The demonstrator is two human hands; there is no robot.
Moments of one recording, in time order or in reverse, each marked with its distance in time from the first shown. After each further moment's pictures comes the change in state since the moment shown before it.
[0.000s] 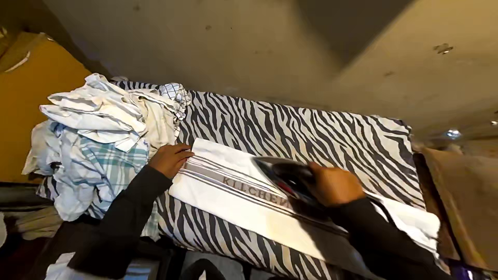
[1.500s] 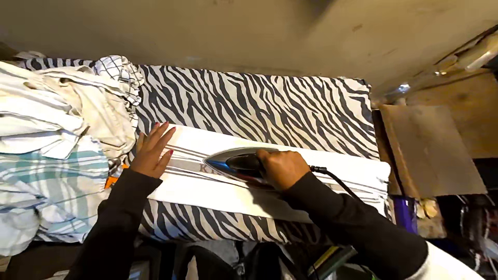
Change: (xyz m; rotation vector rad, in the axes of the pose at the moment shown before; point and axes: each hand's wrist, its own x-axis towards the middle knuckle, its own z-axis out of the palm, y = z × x) left_hand 0.012 0.020 0.038 -0.152 0.087 -0.037; right_hand -0.009 -0.043 0.030 -0.019 -0.007 -0.178
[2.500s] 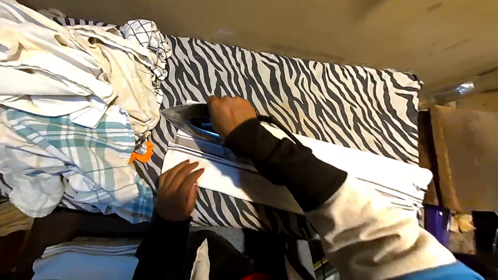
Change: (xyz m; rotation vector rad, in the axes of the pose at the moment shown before) left_hand -0.111 0.073 0.029 0.064 0.280 -0.092; right_hand 0.117 -0.141 -0.030 0.080 -0.074 -0.060
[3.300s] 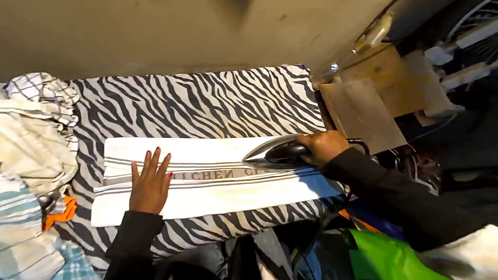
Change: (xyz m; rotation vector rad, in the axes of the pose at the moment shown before) left_hand 0.084 0.013 0.077 0.069 -0.266 0.125; right_hand -0.227 0.307 0.013 -0.223 0.140 0.146
